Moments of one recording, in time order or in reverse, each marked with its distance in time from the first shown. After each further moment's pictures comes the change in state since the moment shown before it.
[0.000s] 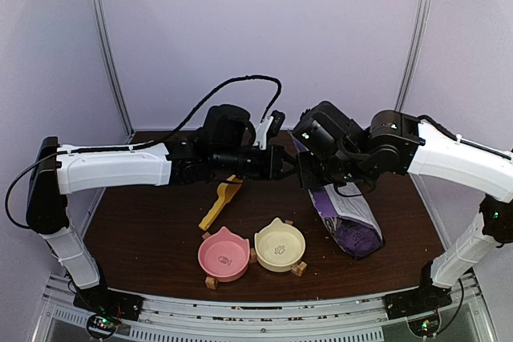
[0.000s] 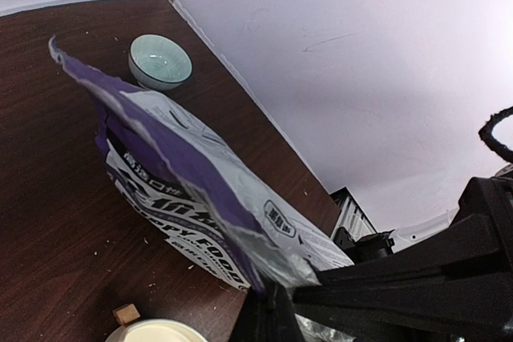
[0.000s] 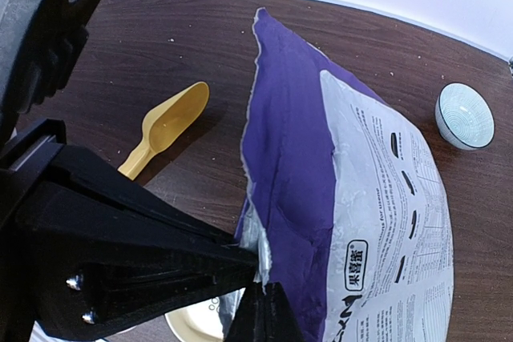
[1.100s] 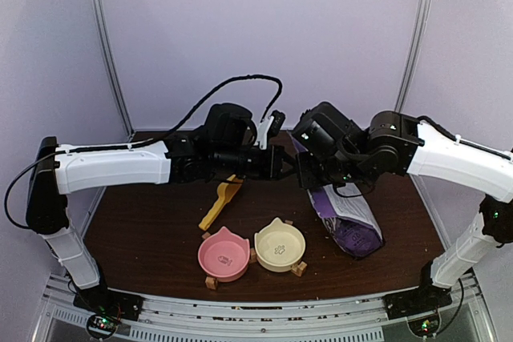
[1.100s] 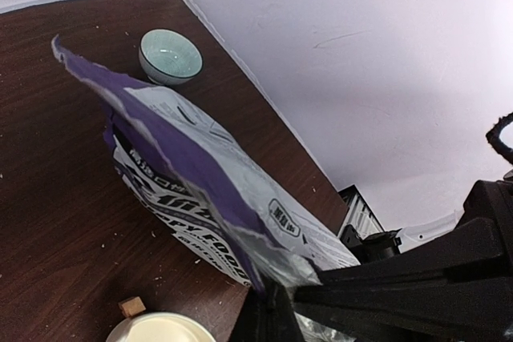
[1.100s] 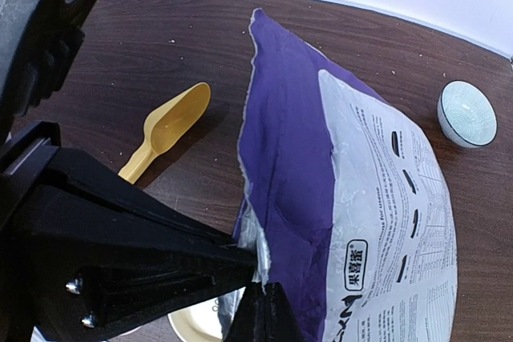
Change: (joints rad) left arm -0.006 0.000 0.026 -0.060 -0.029 0.004; right arm 0.000 0.000 -0.006 0.008 0.000 0.011
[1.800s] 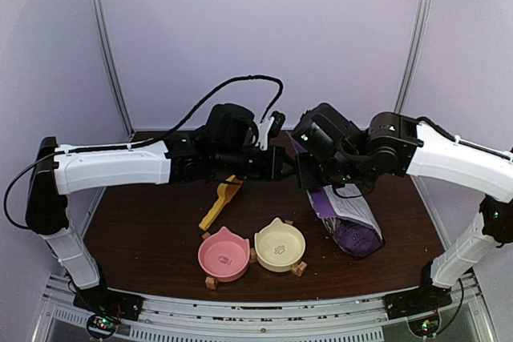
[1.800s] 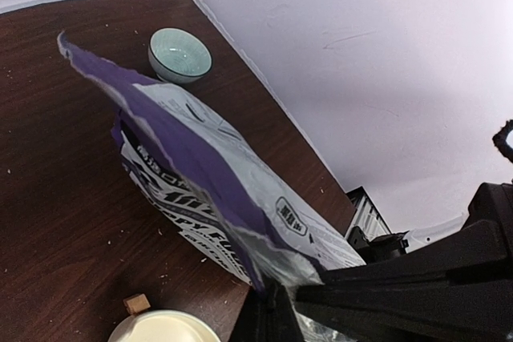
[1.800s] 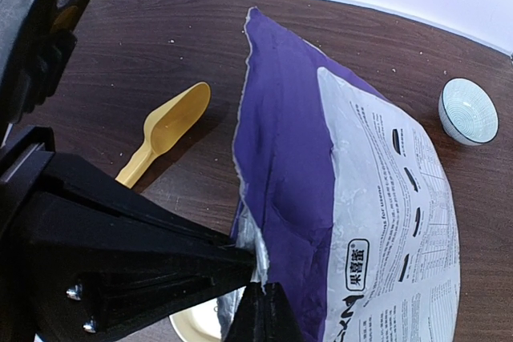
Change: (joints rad) left arm -0.010 0.000 0.010 -0.032 -0.042 -0.001; right arm 0.000 0.000 -0.007 0.005 0.000 0.011
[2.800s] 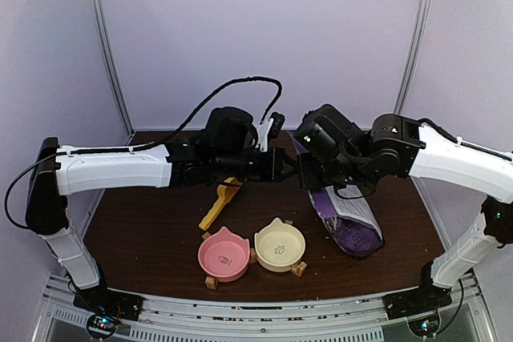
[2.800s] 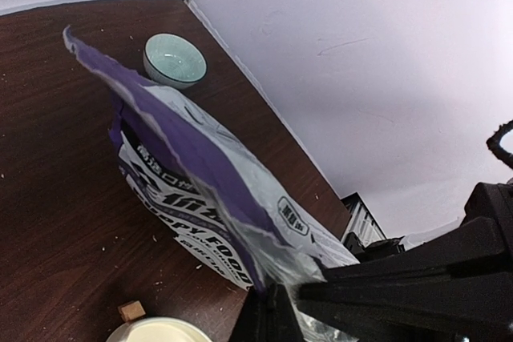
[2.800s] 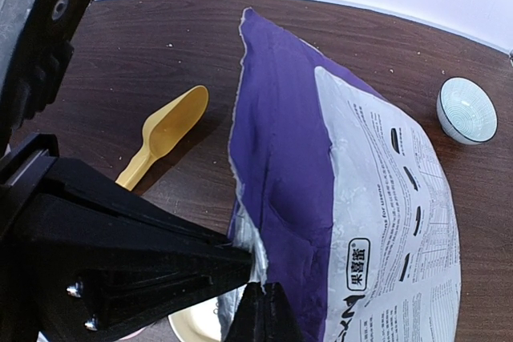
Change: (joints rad) left arm 0.000 0.000 -0.035 0.053 -0.002 -0.014; right arm 0.000 -0.018 -0.024 0.008 0.008 0.007
